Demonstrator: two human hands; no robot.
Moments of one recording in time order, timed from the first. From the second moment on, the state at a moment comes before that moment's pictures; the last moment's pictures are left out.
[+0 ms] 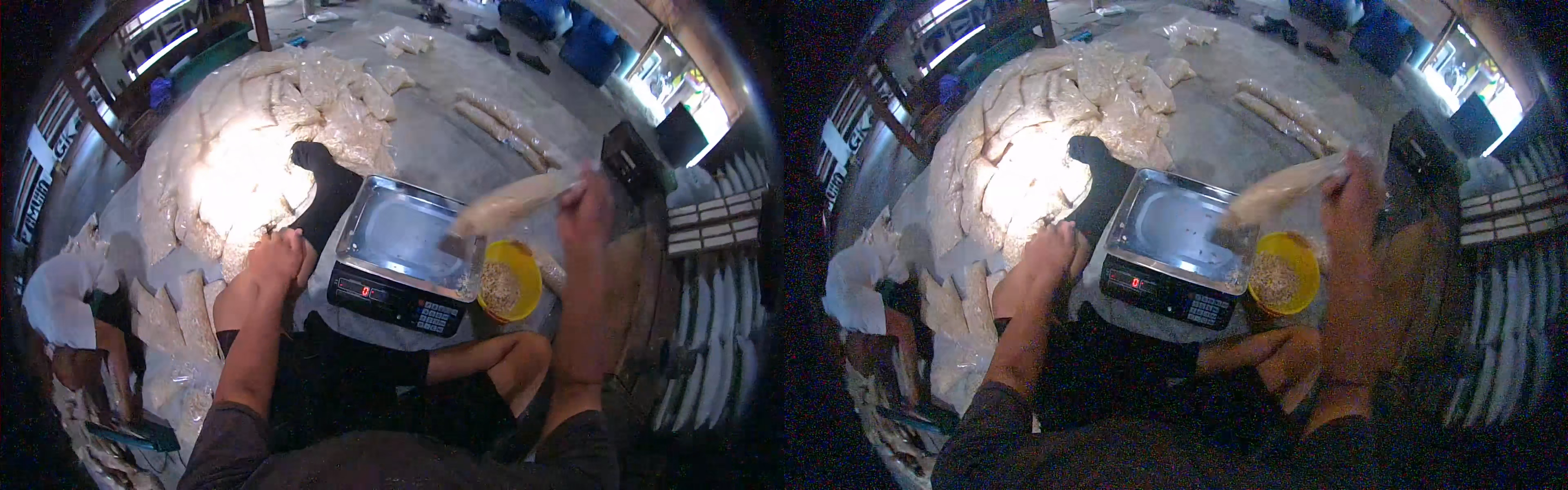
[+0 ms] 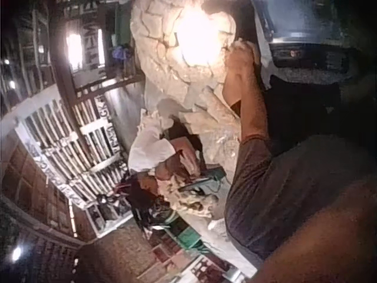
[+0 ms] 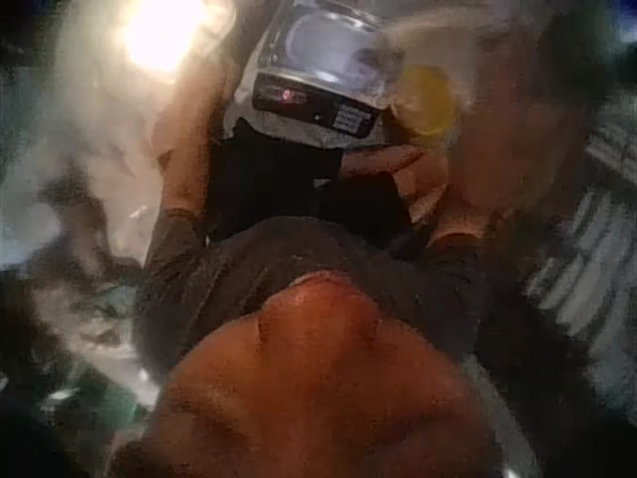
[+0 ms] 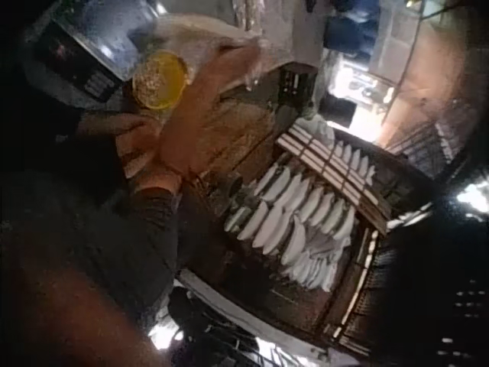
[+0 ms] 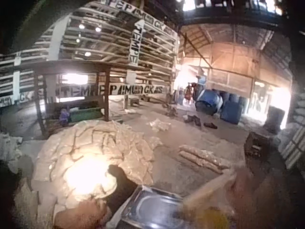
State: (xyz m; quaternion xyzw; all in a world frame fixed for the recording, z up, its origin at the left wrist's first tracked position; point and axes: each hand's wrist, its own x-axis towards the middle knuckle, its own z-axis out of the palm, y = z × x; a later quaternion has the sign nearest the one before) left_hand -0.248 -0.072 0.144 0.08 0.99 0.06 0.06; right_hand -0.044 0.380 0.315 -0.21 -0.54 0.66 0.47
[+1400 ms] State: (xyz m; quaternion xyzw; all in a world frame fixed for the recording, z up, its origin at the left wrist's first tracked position) left_hand -0.019 0.233 0.133 0.48 0.85 0.21 -0.05; right_hand 0.075 0.383 0.110 -0.29 -0.80 0.53 0.05
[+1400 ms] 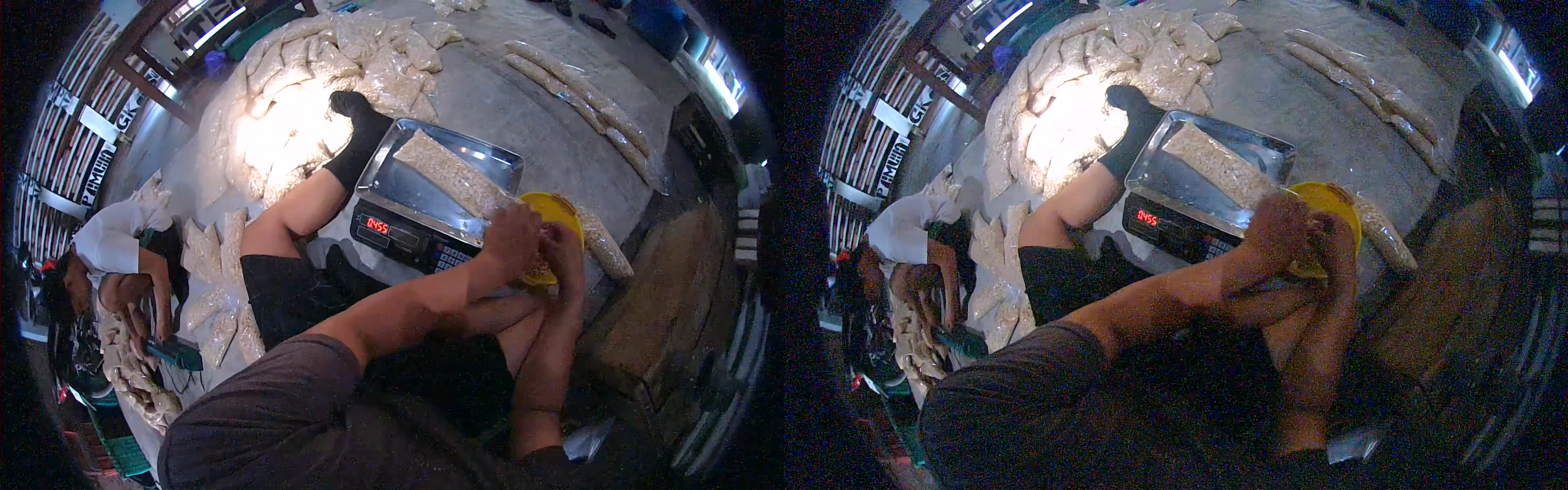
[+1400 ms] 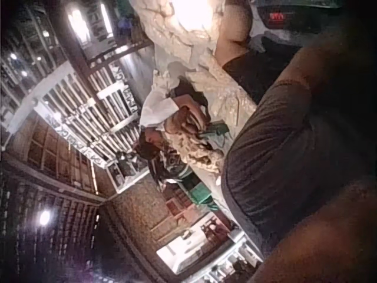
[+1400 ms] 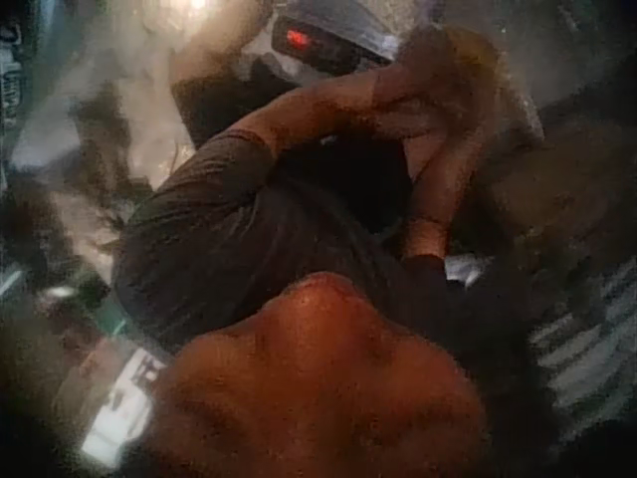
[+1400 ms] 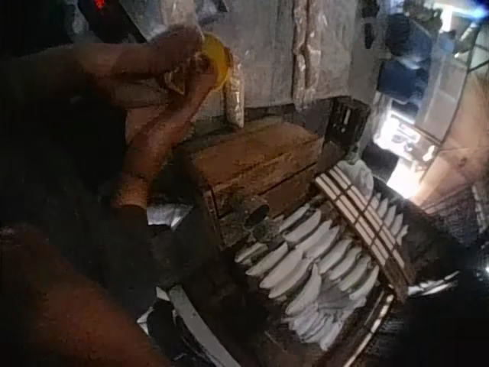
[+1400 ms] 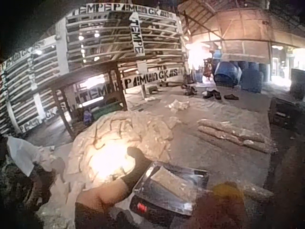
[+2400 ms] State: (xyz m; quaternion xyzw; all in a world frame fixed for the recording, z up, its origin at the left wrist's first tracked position) left_hand -0.127 0.152 0.130 0.41 0.80 0.45 -0.02; right_hand 0.010 0.311 0.114 -0.17 -0.95 0.23 0.07
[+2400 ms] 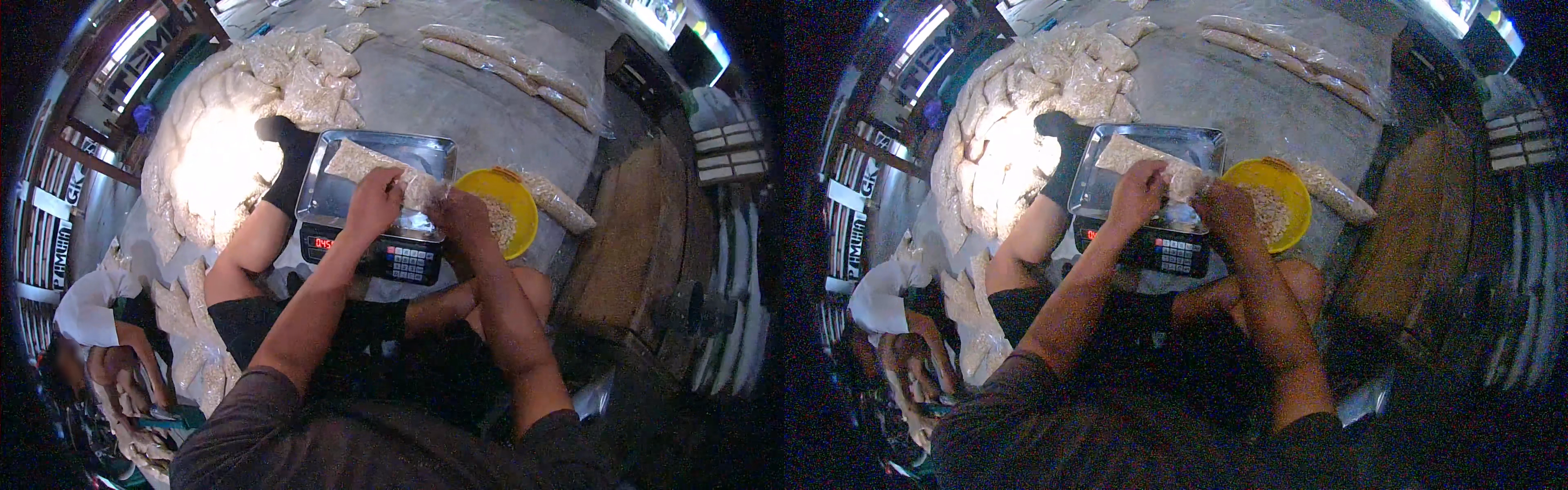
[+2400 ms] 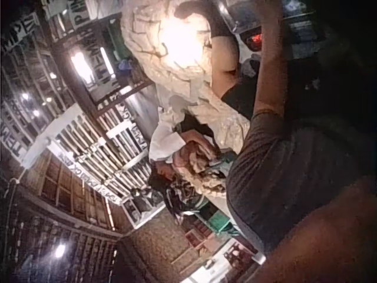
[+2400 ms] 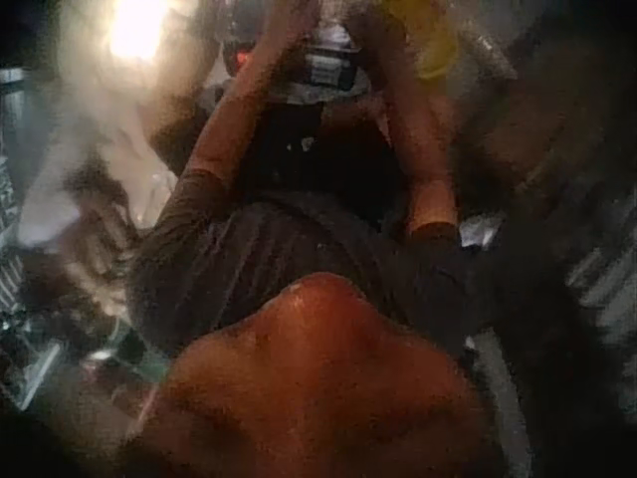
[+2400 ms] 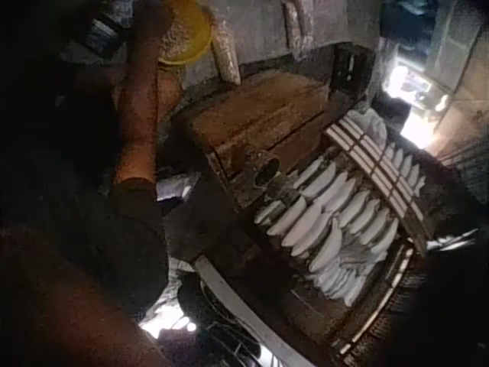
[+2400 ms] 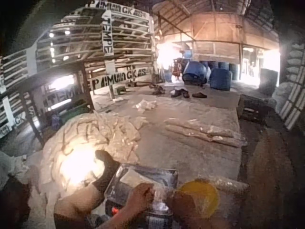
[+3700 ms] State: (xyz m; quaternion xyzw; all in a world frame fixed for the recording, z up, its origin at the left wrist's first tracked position) left_hand 0.033 0.044 0.065 0.58 0.72 0.30 0.23; right_hand 0.066 0.382 0.113 -0.38 -0.84 0.23 0.31
